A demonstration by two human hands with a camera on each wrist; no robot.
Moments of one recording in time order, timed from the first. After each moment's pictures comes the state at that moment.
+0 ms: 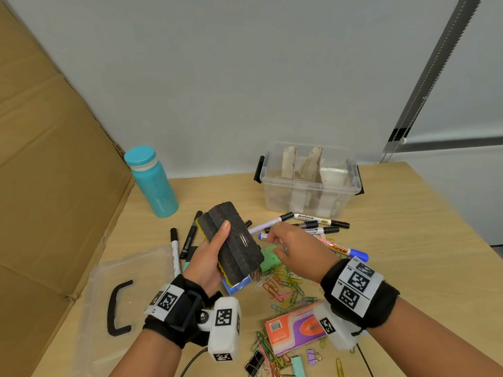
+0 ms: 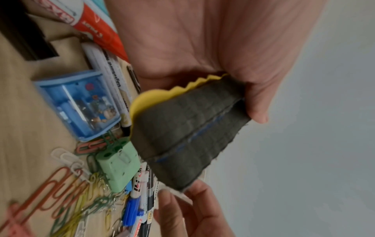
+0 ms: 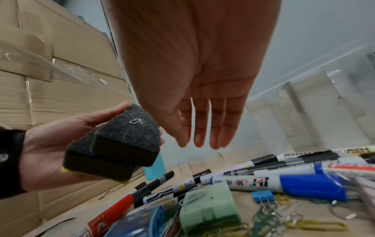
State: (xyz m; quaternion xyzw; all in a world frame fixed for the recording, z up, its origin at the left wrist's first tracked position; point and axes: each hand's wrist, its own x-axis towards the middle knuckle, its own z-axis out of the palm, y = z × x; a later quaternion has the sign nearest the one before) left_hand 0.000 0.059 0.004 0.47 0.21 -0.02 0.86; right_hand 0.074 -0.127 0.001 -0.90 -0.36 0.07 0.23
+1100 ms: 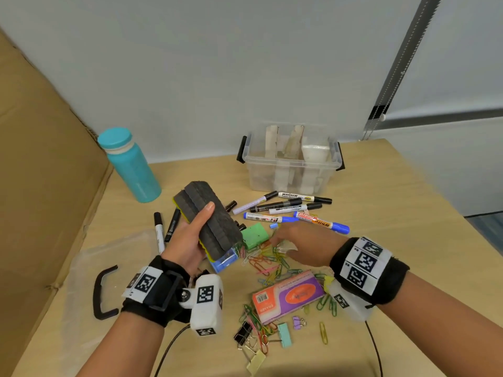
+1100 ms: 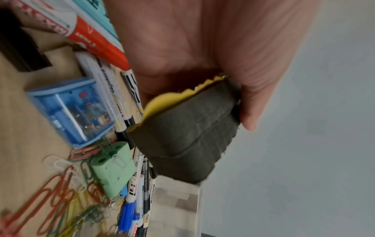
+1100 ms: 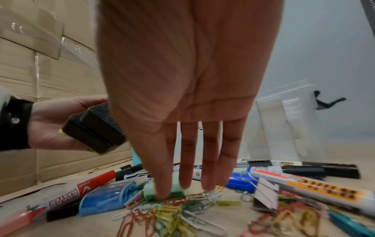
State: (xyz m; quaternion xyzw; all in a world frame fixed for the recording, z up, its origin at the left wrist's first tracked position) left_hand -0.006 0.063 0.006 0.51 0.17 0.00 0.84; right_hand 0.066 -0.171 -0.002 -0.90 -0.36 0.21 0.08
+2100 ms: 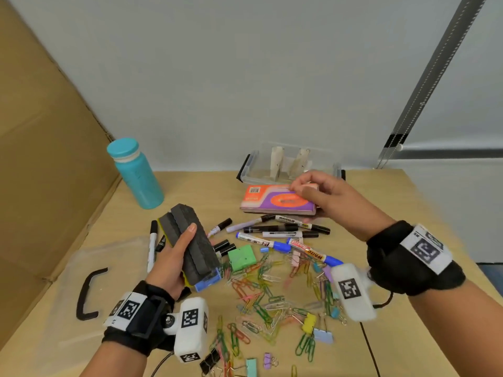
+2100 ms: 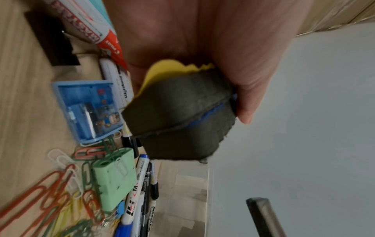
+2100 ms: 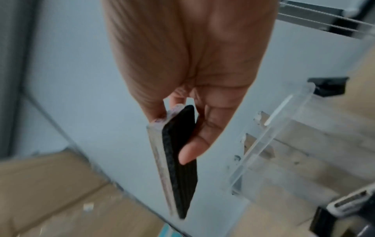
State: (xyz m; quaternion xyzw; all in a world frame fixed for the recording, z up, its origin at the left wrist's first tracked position) left_hand -0.008 0.041 0.004 0.49 0.28 0.07 0.83; right_hand 0.131 -0.216 0.093 -0.74 -0.24 0.21 0.59
